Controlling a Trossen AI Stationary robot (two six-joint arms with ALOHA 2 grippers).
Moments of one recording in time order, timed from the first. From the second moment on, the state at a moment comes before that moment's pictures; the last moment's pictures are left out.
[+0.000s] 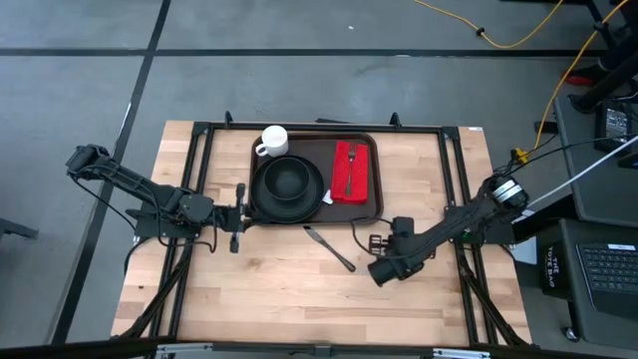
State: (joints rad) left arm -0.35 0.72 0.30 0.15 -0.39 0.35; right arm 0.51 1.77 1.20 -1.28 0.30 2.20
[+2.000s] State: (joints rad) left arm -0.35 0.72 0.30 0.16 -0.36 0.25; right arm 0.08 1.61 1.41 -0.67 0.63 0.89
